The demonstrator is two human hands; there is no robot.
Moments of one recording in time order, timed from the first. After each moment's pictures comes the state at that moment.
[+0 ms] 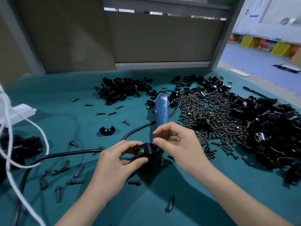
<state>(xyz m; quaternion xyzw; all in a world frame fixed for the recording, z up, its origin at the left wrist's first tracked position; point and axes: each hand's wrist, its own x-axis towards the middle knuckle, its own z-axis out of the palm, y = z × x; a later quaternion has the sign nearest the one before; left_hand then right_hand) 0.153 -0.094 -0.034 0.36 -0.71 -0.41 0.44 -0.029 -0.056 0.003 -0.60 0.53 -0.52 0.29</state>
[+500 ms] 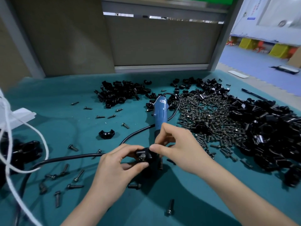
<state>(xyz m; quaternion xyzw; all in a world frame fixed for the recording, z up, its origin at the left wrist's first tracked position) 0.153 -0.091 -0.032 0.36 -0.72 -0.41 0.43 -0.034 -0.059 0.019 -0.66 0.58 -0.41 0.23</state>
